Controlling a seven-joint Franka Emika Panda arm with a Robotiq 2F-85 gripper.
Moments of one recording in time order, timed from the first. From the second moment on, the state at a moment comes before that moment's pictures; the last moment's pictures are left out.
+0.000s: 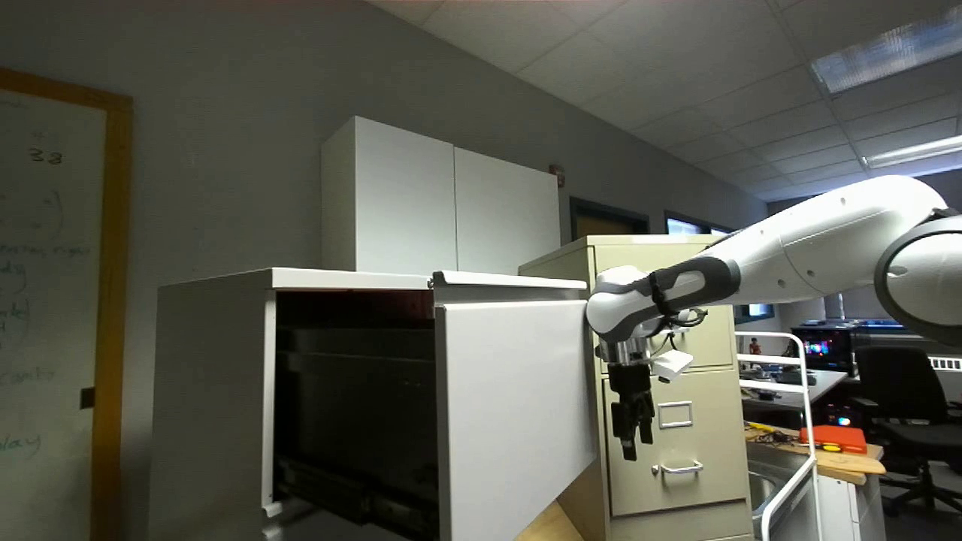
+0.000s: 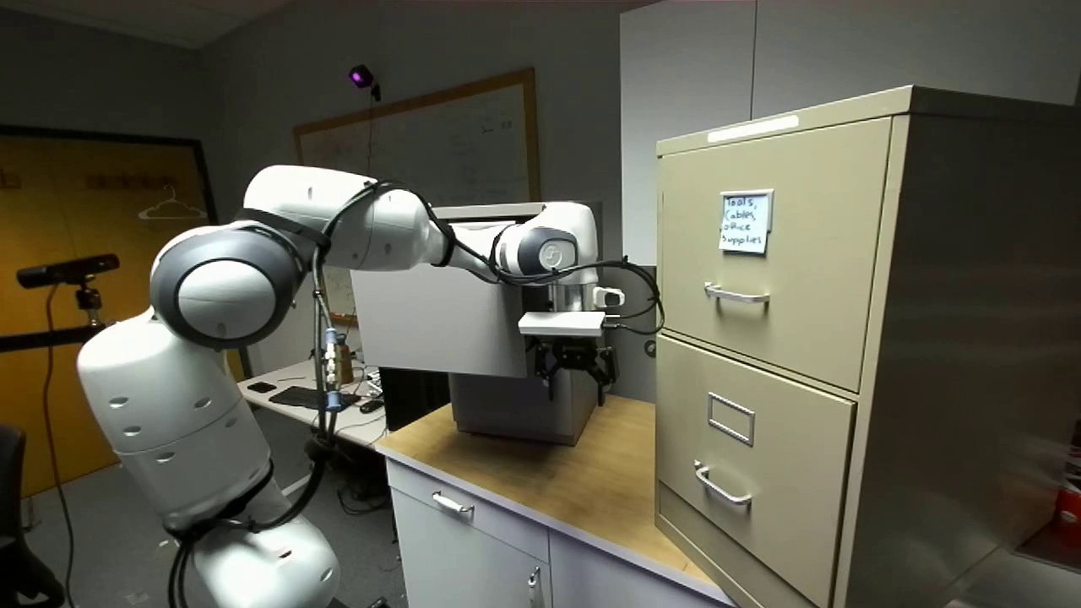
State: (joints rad) arm -0.09 -0.20 -0.25 -2.00 -0.12 1.77 -0.48
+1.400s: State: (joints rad) arm -0.14 -0.26 -0.25 -2.08 -0.12 1.80 -0.48
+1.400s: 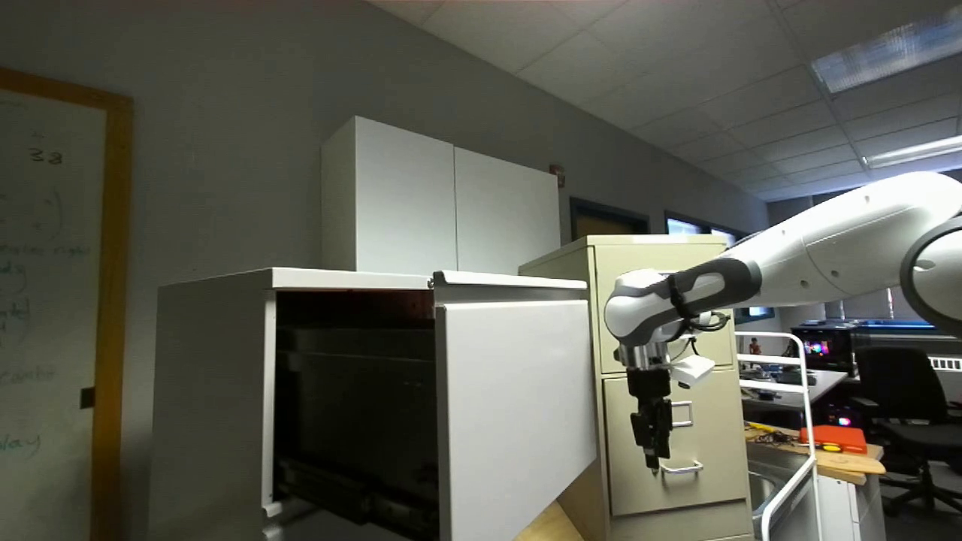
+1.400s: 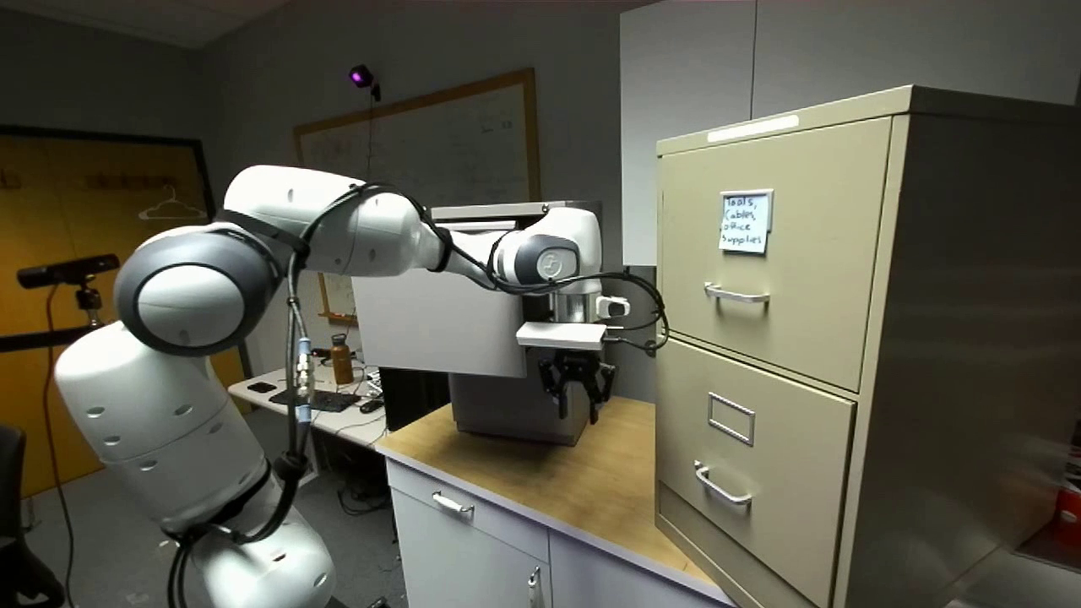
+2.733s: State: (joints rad) arm 0.03 -0.76 -0.16 -2.27 0.00 1.92 -0.46
